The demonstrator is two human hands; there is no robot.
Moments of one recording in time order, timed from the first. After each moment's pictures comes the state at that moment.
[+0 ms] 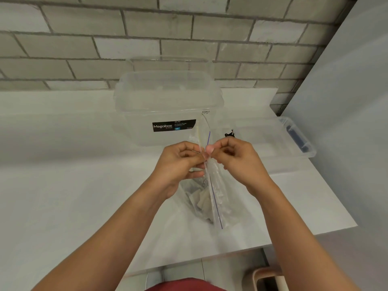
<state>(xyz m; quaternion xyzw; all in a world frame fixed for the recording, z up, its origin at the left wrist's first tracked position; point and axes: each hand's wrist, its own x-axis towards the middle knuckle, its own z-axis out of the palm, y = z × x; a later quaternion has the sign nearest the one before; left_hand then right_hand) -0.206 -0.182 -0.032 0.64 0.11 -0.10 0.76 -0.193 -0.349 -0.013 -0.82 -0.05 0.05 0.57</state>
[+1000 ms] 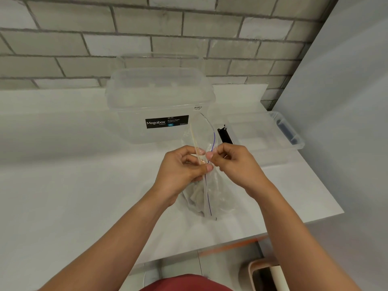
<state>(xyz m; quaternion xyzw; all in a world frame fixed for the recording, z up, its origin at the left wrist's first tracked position) -0.232 -0.198 -0.043 0.66 0.05 -0.08 0.74 -0.209 -0.363 -0.027 -0.85 -0.03 0.07 0.51</state>
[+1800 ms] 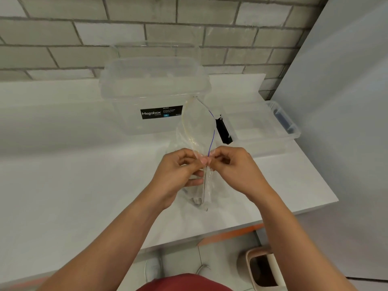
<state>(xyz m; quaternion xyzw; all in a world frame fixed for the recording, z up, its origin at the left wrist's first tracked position) -0.256 -0.205 -0.044 0.64 0.10 -0.14 0.74 -0.240 -0.375 -0.033 -0.88 -0.04 0.07 0.47</state>
